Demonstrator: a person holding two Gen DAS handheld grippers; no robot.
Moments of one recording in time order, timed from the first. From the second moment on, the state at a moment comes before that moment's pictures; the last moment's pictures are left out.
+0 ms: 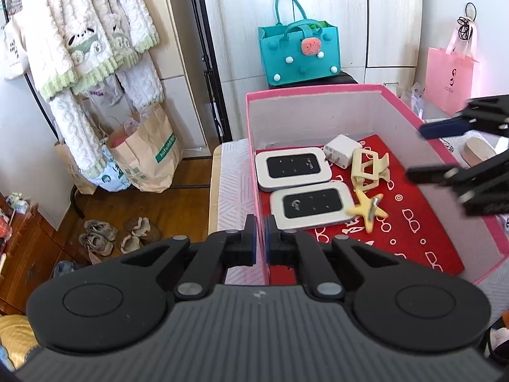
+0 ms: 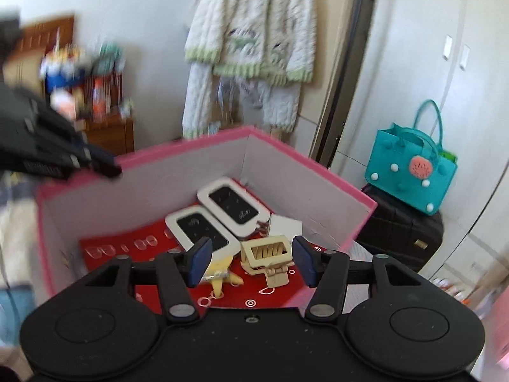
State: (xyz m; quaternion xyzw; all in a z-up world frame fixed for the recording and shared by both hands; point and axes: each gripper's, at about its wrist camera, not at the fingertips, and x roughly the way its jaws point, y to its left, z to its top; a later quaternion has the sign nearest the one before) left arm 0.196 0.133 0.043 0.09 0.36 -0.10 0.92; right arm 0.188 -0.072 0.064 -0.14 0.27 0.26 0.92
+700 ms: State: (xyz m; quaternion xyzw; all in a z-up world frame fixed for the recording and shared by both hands) left arm 0.195 0.123 0.045 0.08 0.36 -0.07 0.93; right arm 0.081 -0.243 -0.007 0.02 0.33 0.07 0.94
